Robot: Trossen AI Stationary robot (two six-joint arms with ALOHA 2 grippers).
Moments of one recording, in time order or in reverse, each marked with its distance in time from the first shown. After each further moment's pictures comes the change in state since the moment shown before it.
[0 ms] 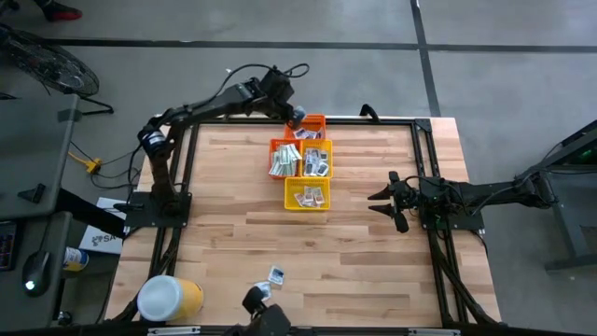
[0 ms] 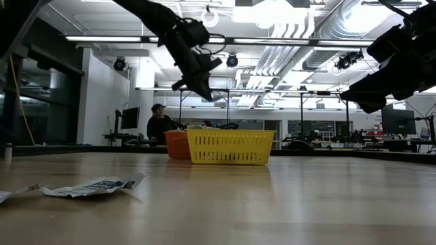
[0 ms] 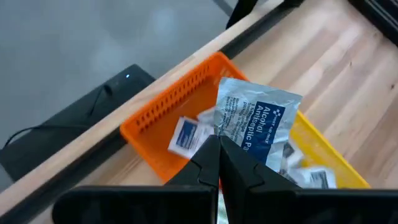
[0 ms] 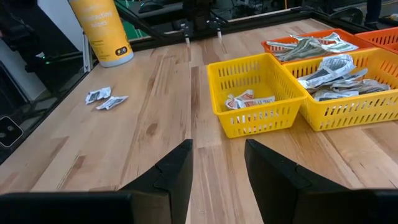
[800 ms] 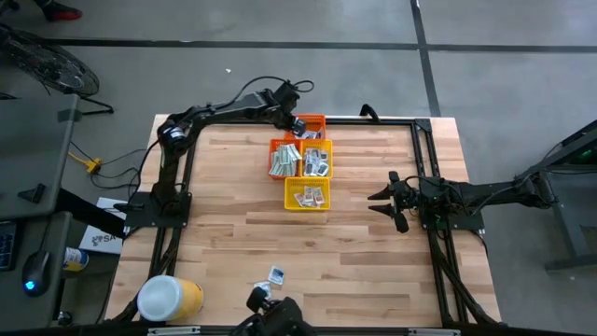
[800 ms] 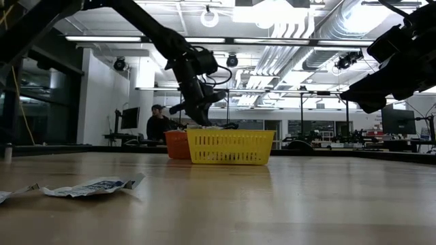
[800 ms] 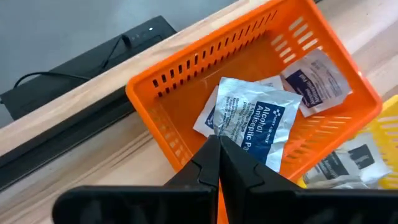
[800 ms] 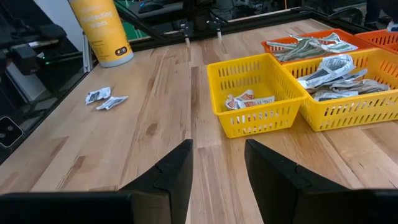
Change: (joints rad) left arm -0.003 0.183 0.000 0.009 -0.084 -0.126; right arm 0.000 0.000 0.000 0.000 0.000 0.000
